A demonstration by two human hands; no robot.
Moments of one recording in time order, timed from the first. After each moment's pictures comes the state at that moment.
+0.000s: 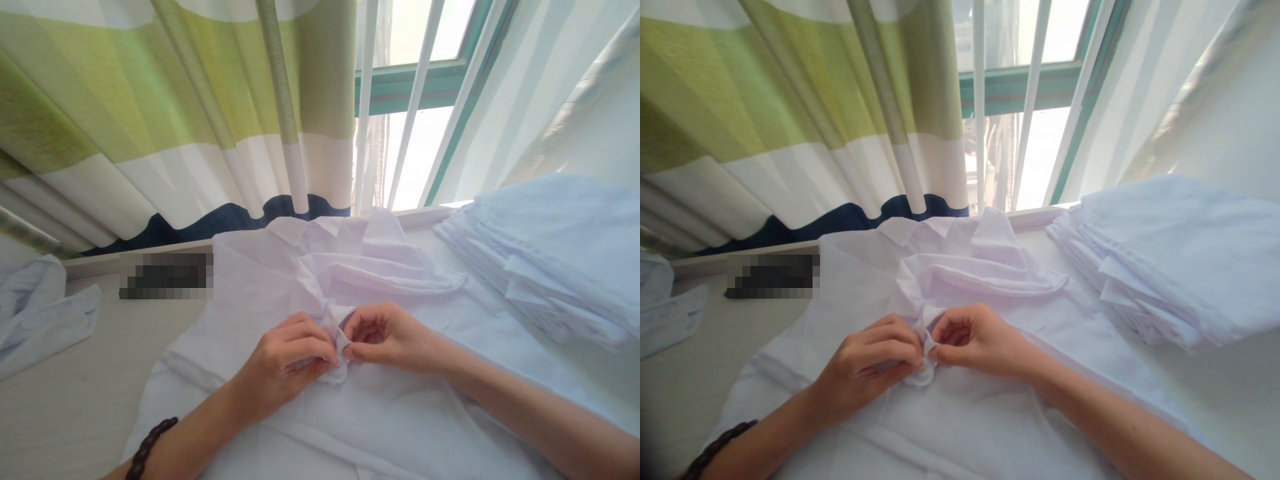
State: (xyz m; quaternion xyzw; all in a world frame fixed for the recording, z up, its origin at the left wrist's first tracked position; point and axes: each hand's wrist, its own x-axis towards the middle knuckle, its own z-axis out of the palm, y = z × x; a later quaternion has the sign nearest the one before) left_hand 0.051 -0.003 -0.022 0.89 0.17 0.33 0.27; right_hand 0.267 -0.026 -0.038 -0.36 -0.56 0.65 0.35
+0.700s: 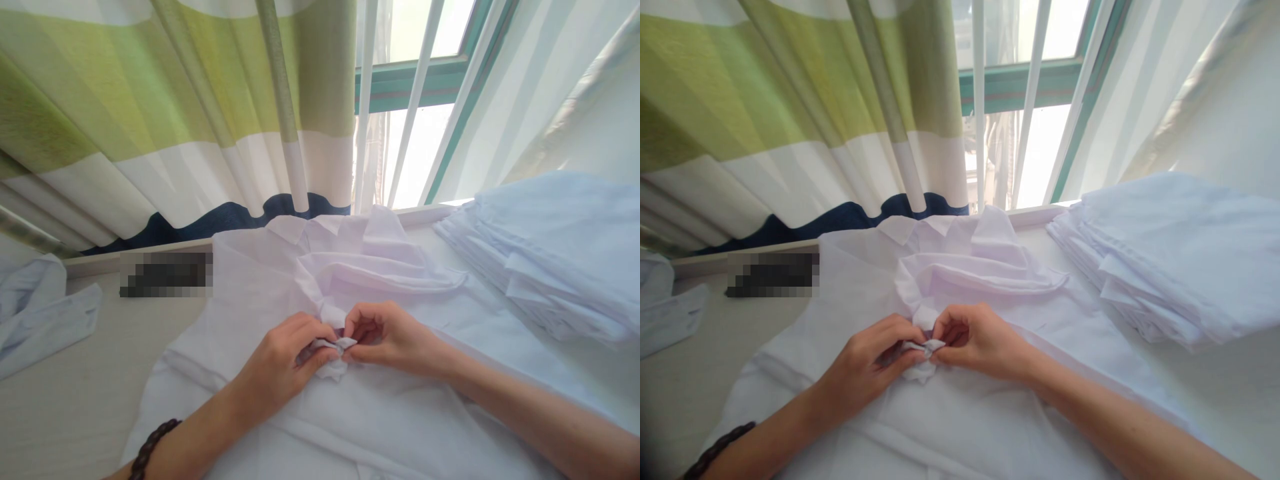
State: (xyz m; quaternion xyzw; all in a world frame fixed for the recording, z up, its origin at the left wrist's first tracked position) left_hand 0.051 -0.009 -0.030 0.89 0.29 0.28 0.23; right_hand 0.264 -0.029 -0.042 -0.40 -0.58 0.62 0.35
